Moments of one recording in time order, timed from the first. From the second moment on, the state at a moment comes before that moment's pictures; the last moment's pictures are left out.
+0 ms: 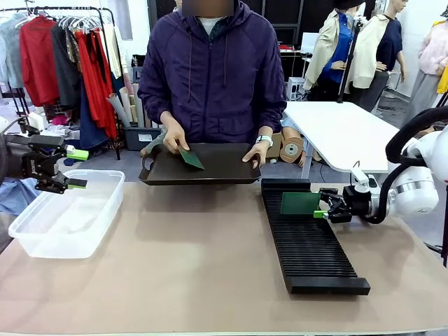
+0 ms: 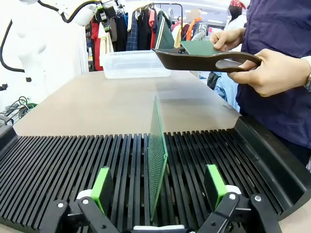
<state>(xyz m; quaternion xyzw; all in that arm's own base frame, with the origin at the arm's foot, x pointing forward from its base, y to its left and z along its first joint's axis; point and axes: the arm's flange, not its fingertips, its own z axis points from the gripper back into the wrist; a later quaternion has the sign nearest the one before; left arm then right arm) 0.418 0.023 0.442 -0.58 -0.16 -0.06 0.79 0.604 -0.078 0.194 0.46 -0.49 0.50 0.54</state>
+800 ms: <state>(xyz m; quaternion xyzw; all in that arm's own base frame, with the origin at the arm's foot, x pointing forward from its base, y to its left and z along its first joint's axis) 0.418 0.023 0.442 -0.58 -0.16 -0.06 0.79 0.604 -0.078 0.194 0.46 -0.49 0.50 0.54</state>
